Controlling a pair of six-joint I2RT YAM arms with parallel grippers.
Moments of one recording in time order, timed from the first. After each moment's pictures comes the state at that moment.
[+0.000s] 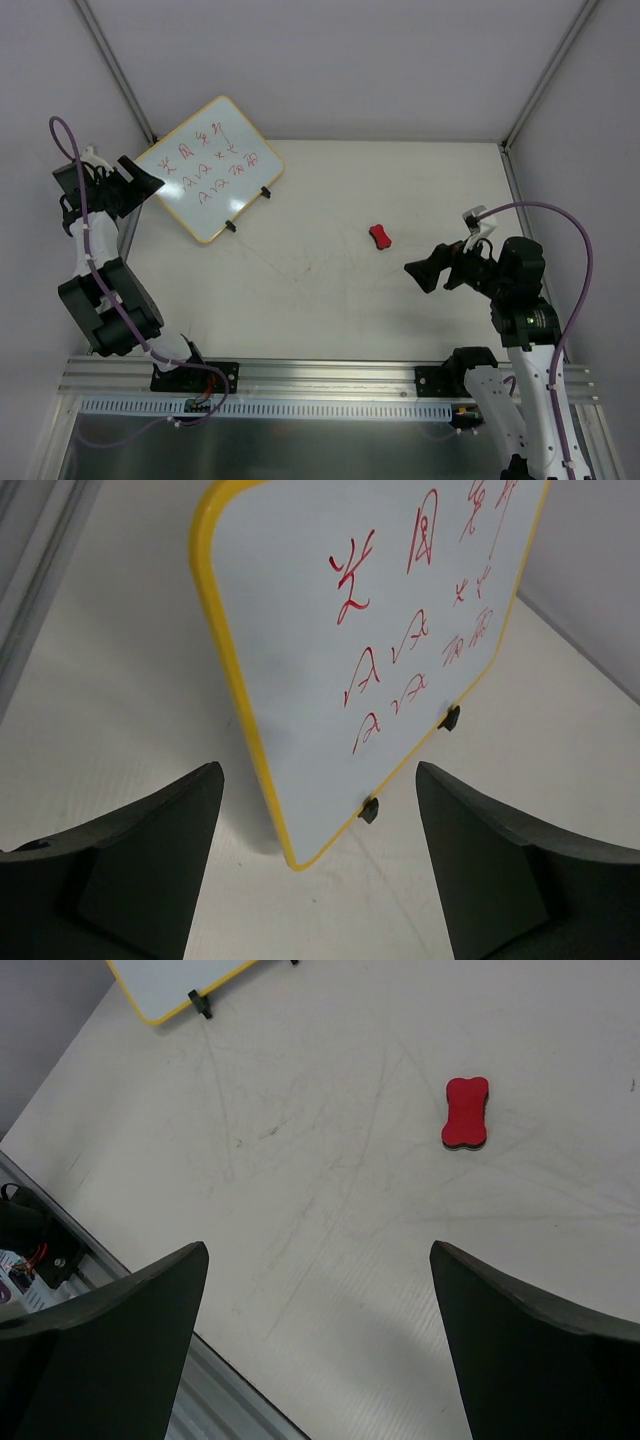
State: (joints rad) left arm 0.57 1.49 1.14 -0.23 0.57 -0.35; right arm 0.08 0.56 0.76 -0.63 -0.61 0.11
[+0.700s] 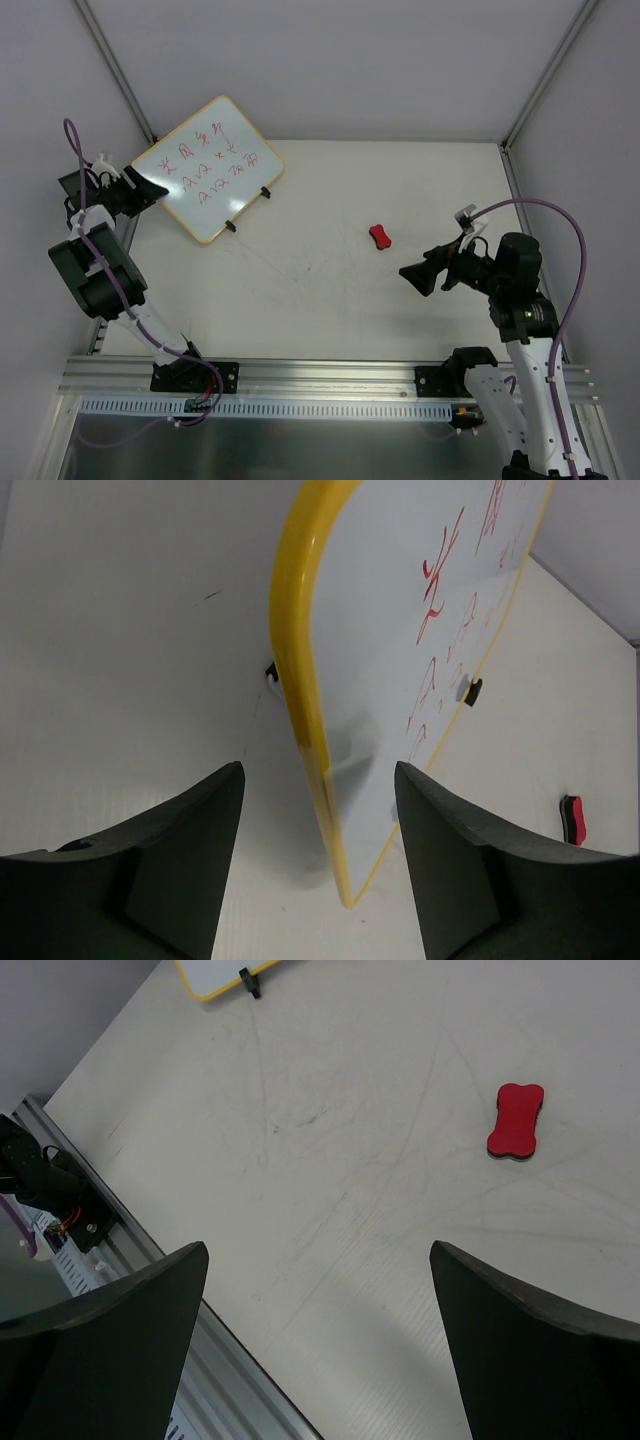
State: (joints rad) left arm 0.60 1.78 1.20 -0.09 0.80 -0.25; right arm 0.09 0.59 0.76 -0.61 -0.73 0.08
